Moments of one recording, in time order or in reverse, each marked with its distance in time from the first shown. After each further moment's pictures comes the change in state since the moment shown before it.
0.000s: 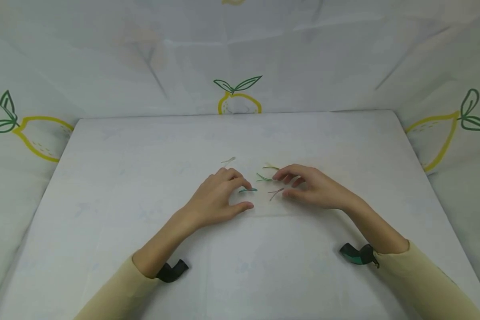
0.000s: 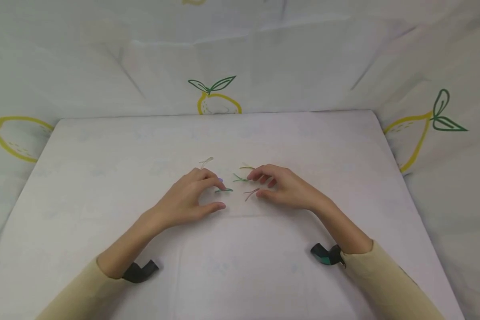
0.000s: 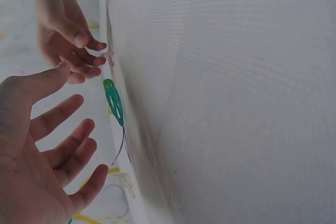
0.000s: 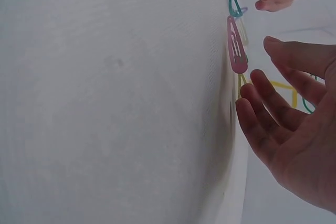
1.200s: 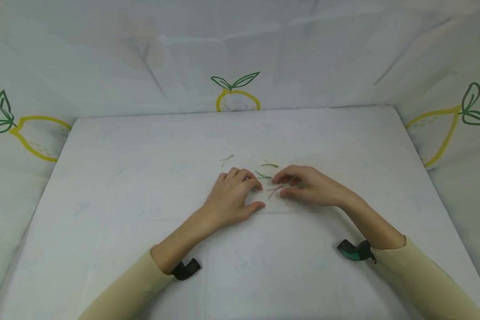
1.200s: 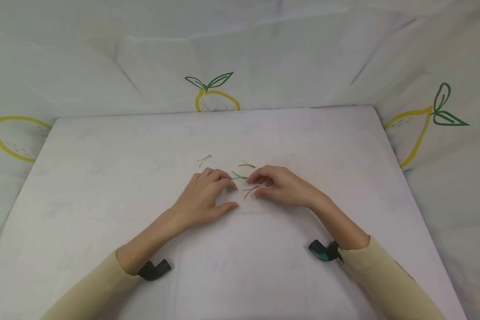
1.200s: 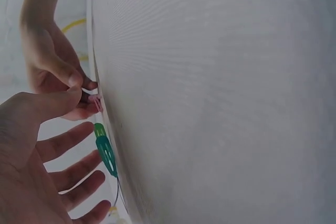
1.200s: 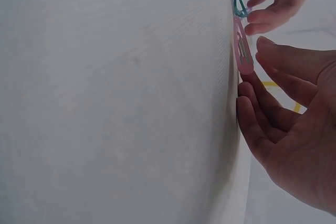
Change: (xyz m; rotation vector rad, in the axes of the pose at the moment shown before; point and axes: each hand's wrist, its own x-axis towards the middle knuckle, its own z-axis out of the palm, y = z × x) left_hand 0.018 0.020 0.028 0.097 -0.018 -0.064; right_hand 0.003 0.000 0.001 -0.024 -0.047 0.064
